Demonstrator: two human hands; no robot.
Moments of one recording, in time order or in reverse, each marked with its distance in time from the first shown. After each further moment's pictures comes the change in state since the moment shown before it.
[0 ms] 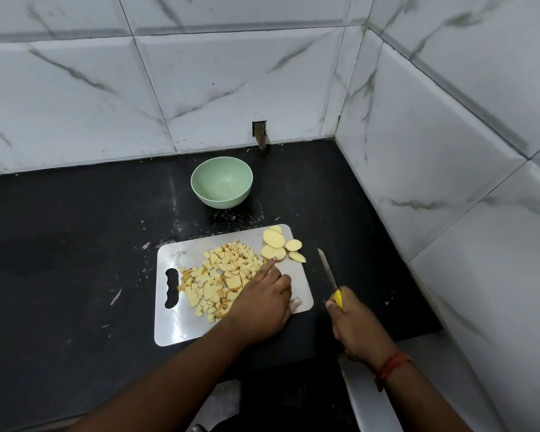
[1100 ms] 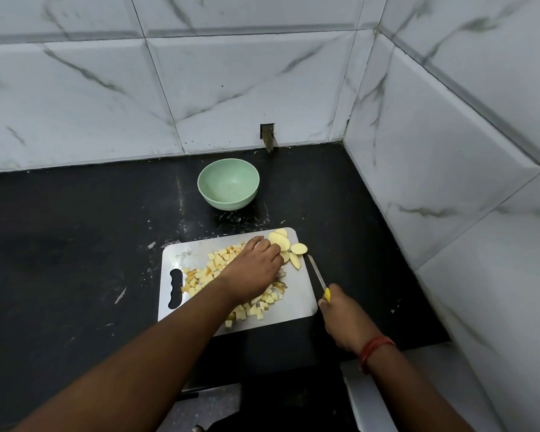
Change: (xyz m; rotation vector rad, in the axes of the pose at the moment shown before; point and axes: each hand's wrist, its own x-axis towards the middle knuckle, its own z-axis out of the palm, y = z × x) left_hand 0.030 -0.065 -0.015 0.002 -0.201 -0.058; right_hand 0.038 -0.009 0.013 -0.230 -0.068 0.078
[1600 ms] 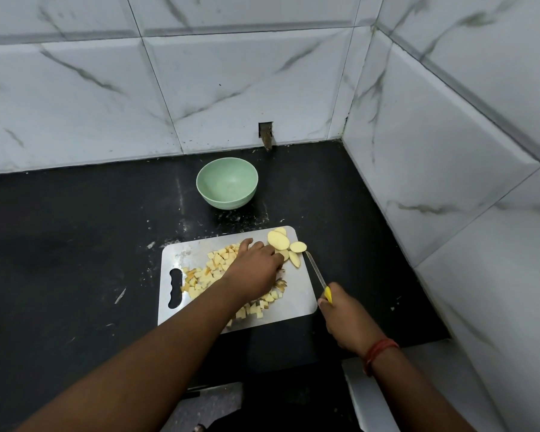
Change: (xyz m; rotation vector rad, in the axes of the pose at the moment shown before) left_hand 0.005 0.008 -0.004 -0.111 -0.107 -0.161; right_hand -0.006 0.005 -0.001 0.060 -0.008 -0.062
